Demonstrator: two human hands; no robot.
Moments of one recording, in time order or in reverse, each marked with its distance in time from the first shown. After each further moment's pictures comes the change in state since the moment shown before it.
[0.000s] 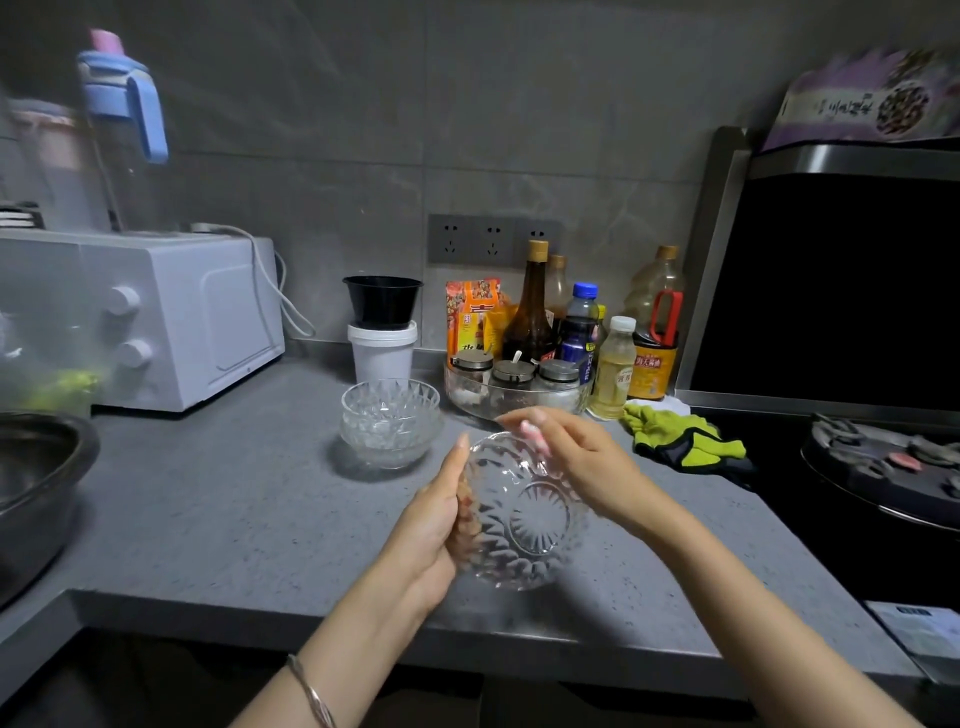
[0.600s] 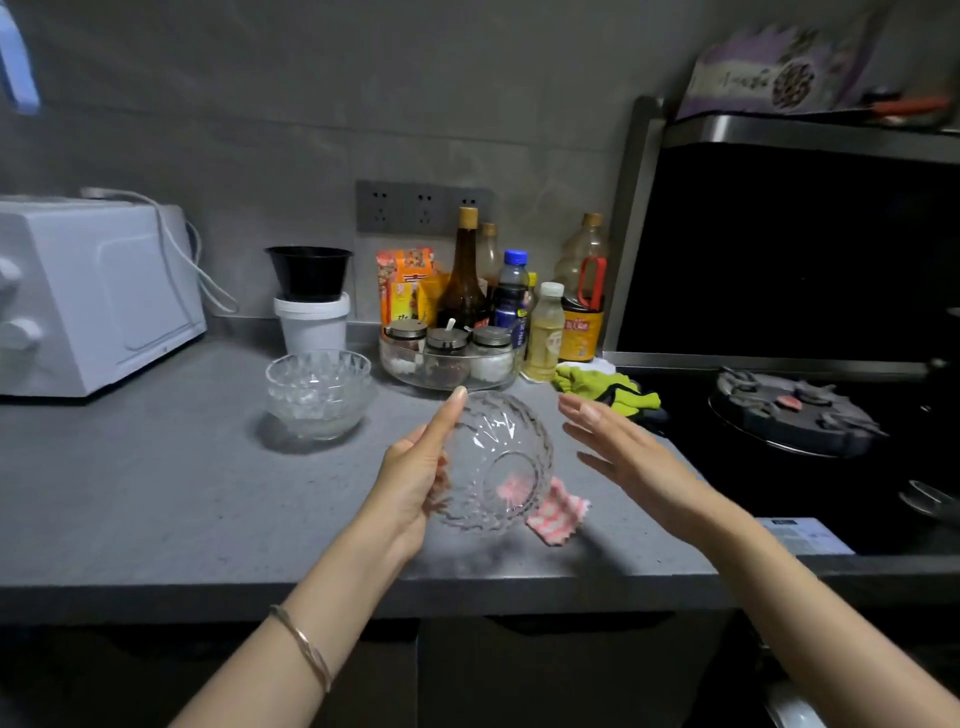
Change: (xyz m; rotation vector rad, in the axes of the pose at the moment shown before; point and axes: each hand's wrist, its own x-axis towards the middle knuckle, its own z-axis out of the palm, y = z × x) left_hand 0.009 -0.020 0.024 0.114 0.017 0.091; right_hand -0.078 0.041 -0.058 0.321 0.056 0.300
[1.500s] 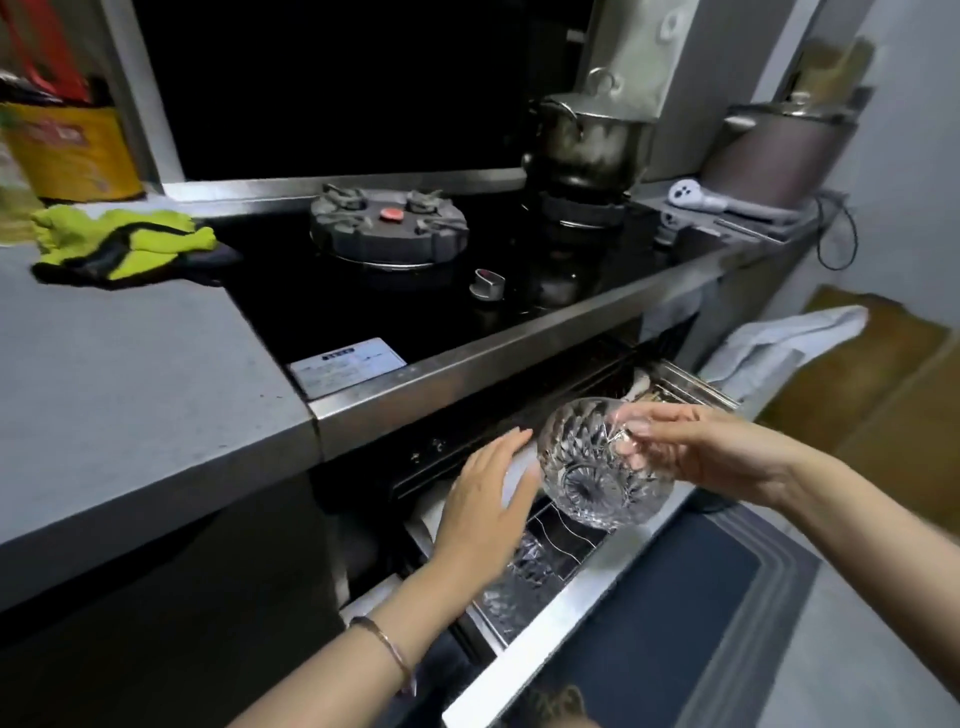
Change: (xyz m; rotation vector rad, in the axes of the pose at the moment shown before) left_hand -0.092 -0.288 0.337 0.710 -0.800 0.376; right_hand -0.297 0.128 -0.304 0.401 0.456 0.558
